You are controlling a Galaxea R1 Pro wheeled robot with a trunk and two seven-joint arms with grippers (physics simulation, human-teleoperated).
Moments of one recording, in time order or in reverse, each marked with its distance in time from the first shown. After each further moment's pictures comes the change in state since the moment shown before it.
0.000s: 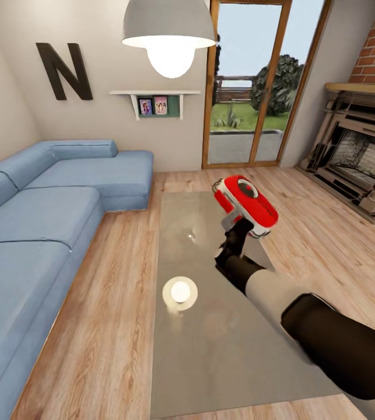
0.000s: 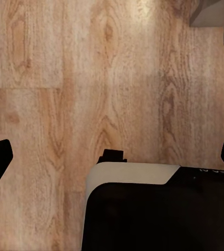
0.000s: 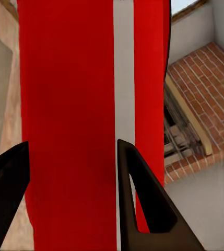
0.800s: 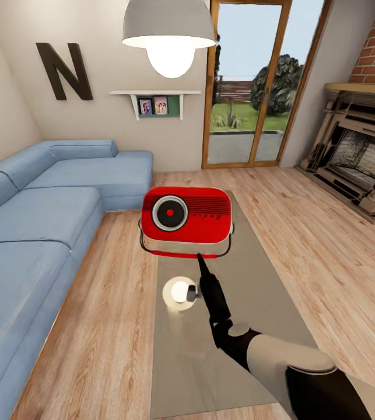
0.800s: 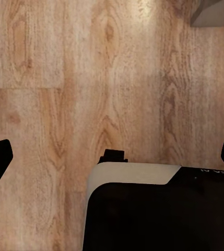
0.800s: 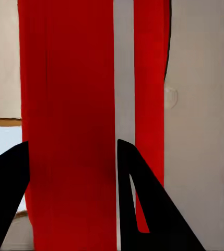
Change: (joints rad) left arm 0.000 0.001 0.000 0.000 0.000 0.000 0.002; right arm 0.302 0.000 0.997 0.027 0.024 0.112 -0.746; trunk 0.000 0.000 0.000
